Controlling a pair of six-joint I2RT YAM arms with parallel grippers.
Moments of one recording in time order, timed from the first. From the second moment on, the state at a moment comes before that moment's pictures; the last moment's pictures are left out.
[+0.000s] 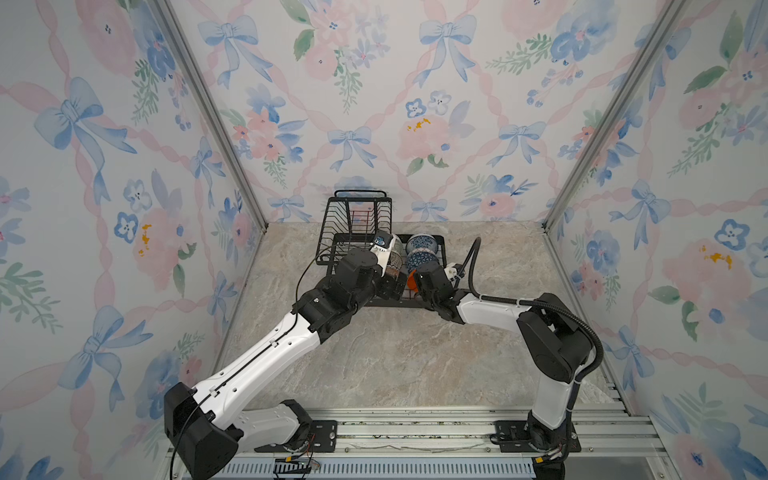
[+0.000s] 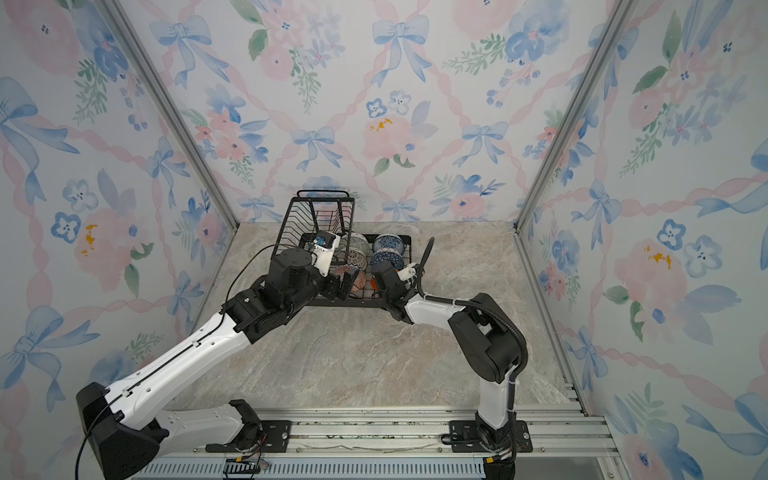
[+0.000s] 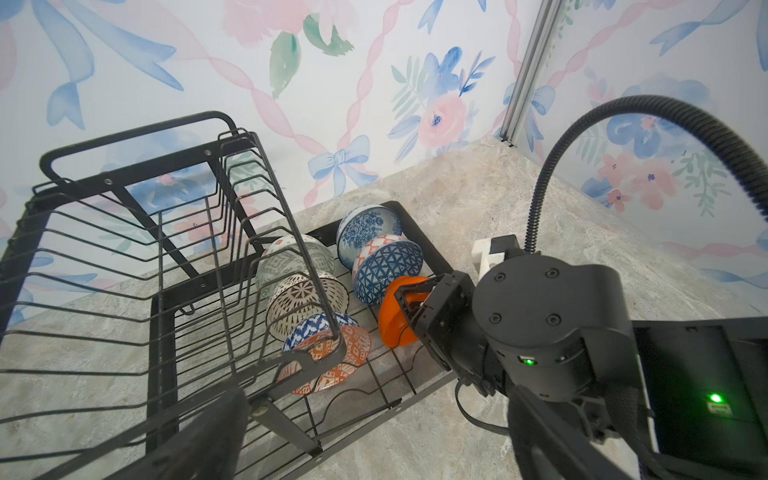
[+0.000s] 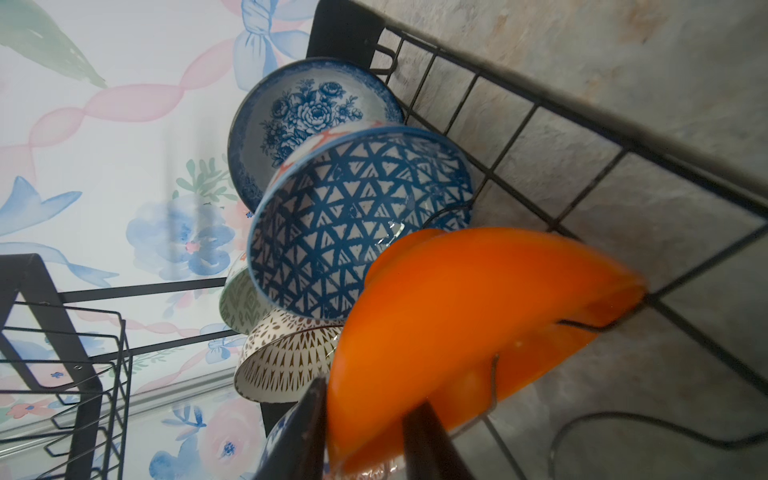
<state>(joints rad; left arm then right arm) -0.72 1.20 1.16 -0.37 -0.22 -0.07 0.71 1.88 1.12 0.19 0.44 1.59</state>
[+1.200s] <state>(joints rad) -0.65 1.17 1.15 -0.37 -0.21 -0.18 0.71 1.66 1.07 0.09 0.42 1.41</state>
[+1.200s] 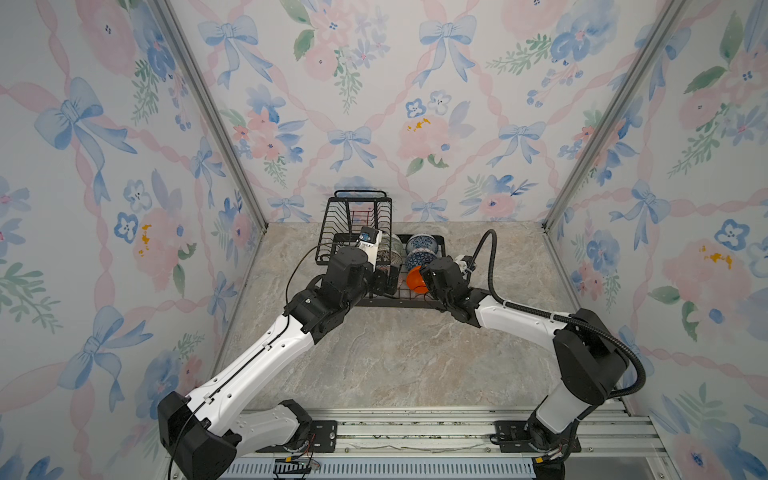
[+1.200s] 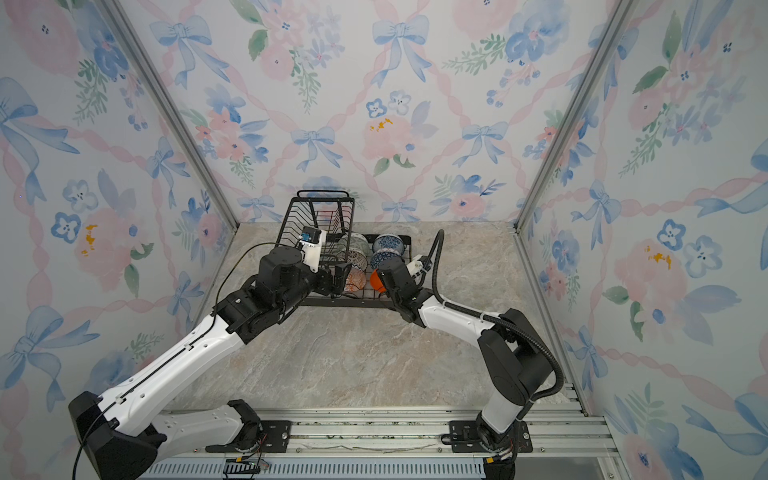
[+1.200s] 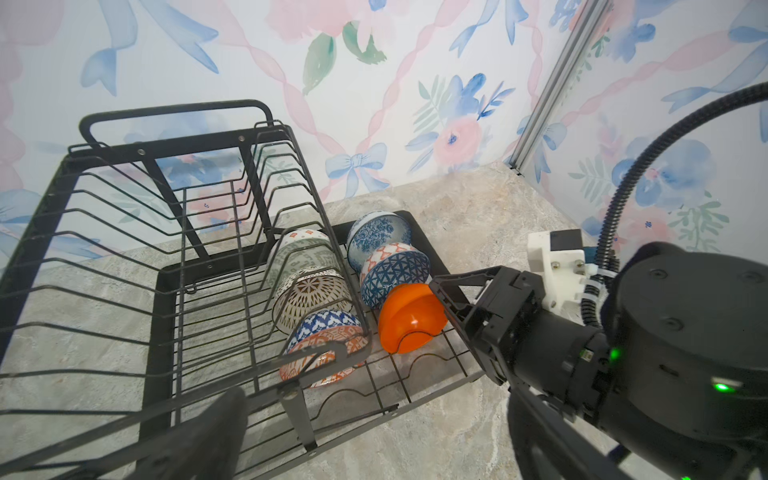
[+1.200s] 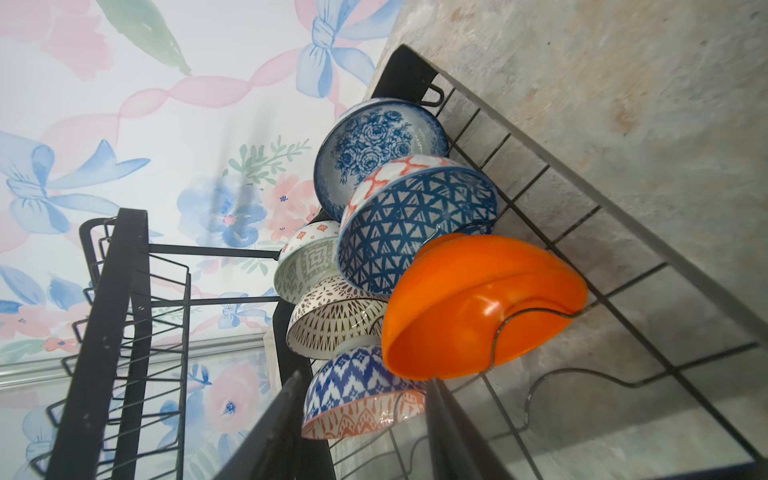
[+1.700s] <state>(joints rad) -0.47 1.07 1.15 -0.35 -0.31 -0.18 0.67 1.51 1.08 -0.06 0.37 1.15</state>
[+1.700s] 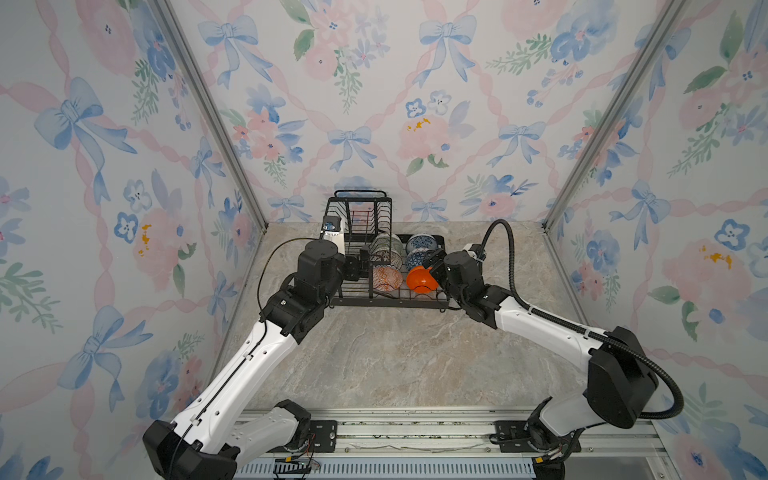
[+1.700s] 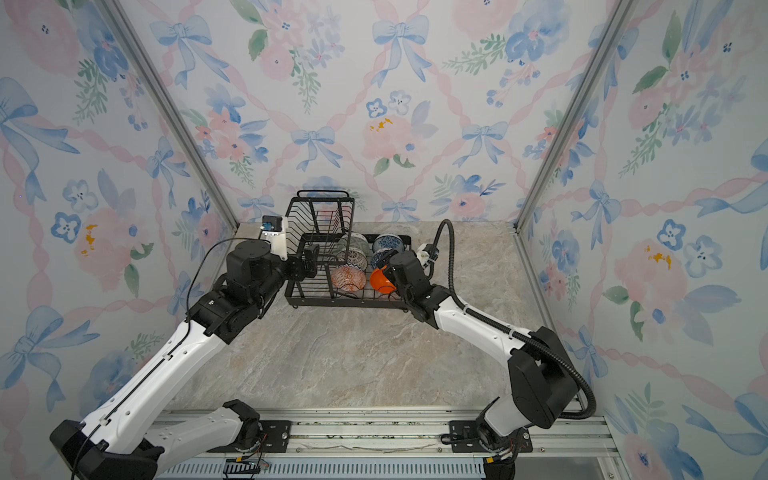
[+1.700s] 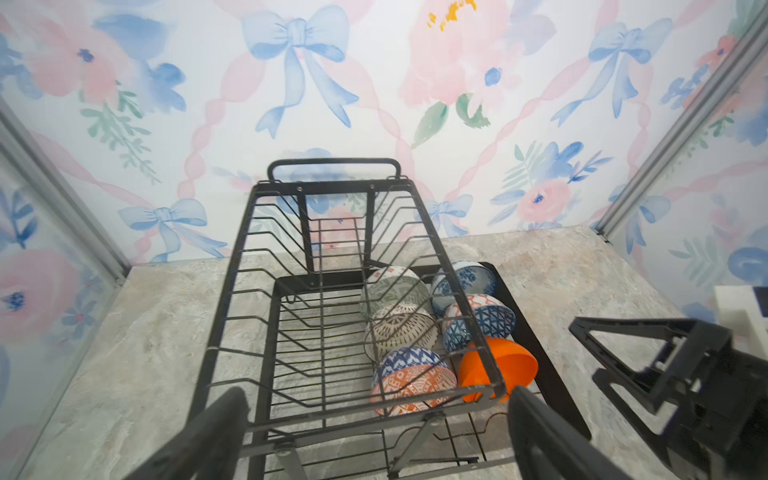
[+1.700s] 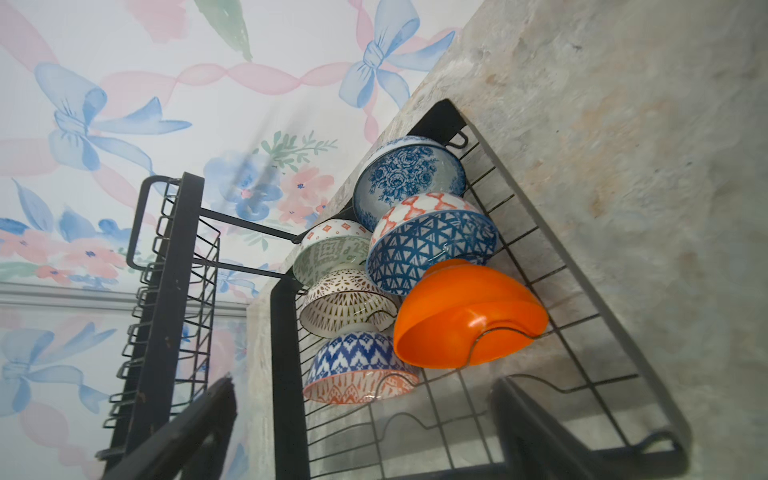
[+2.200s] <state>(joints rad) -0.21 0.95 0.79 -0.11 -0.56 -0.19 0.51 1.25 1.06 -0.34 0.46 0.74</state>
